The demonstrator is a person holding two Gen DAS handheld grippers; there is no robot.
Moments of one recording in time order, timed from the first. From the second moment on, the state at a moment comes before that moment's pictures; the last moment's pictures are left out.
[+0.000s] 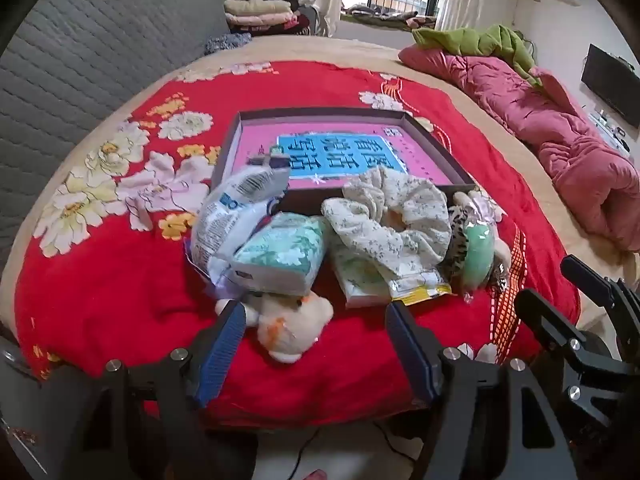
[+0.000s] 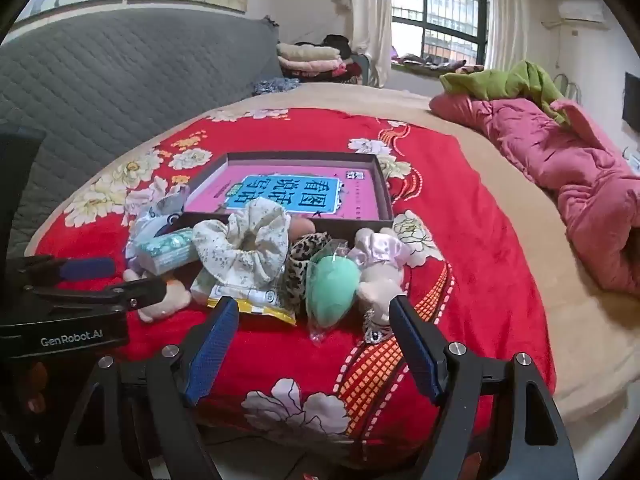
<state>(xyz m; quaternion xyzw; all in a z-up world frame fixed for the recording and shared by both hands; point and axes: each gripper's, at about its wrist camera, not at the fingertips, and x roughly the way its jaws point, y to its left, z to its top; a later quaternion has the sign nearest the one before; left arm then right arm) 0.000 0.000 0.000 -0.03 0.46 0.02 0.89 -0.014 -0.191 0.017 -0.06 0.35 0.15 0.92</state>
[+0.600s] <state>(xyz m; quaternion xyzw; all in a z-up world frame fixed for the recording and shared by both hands) -0.009 0.003 0.014 -0.05 0.44 0.01 0.90 -0.018 -0.198 0.024 -0.04 0.34 0.14 0.93</state>
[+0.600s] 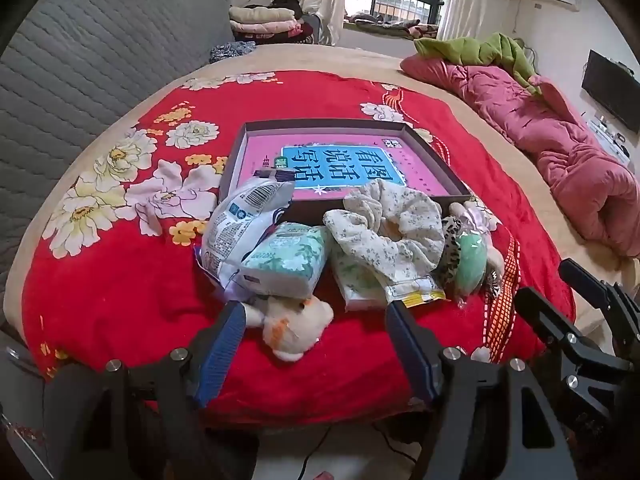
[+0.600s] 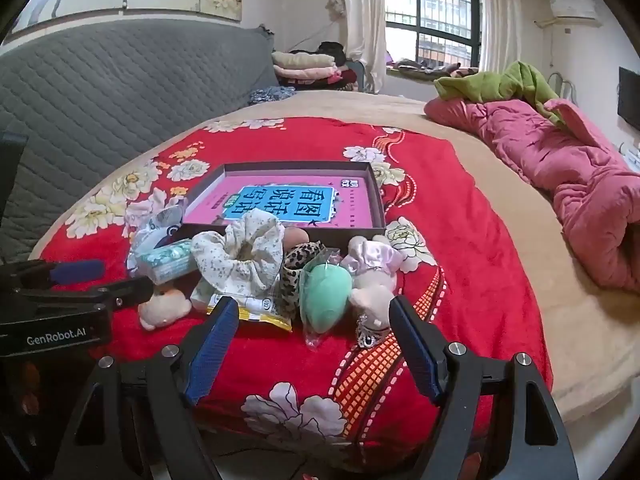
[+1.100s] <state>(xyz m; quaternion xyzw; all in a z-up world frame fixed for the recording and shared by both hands) -0.010 0.002 0.014 -0.05 0.44 0.01 0.90 -0.017 -0.201 0.025 -0.04 0.34 0.14 0.93</state>
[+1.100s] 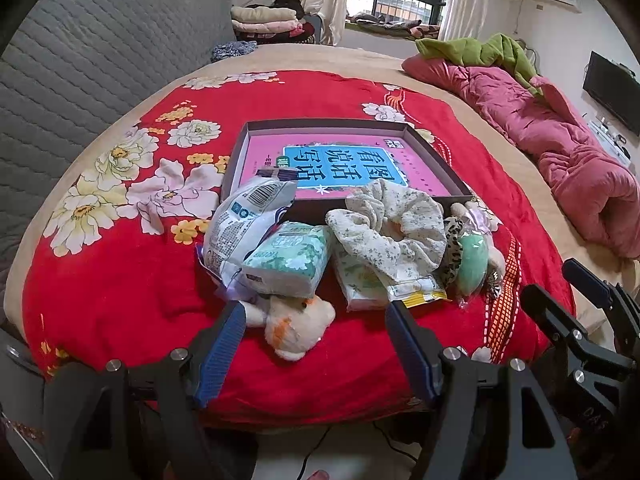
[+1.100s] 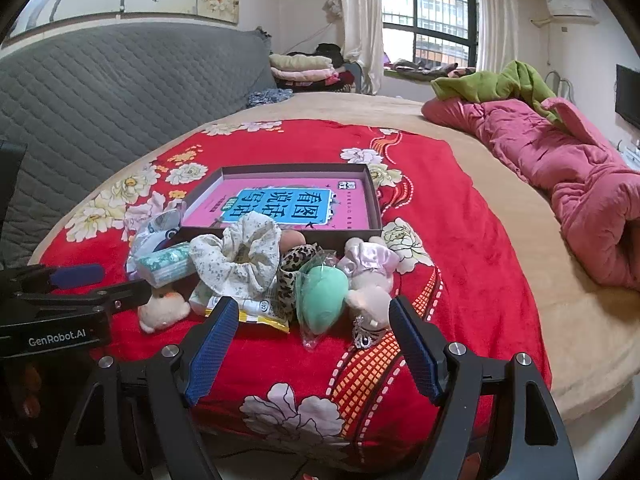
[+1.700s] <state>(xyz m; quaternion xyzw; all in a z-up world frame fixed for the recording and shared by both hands) -0.009 0.004 0.013 -0.06 0.44 0.01 0.90 -0.015 -0.206 0.023 -0.03 0.35 0.13 0.93</state>
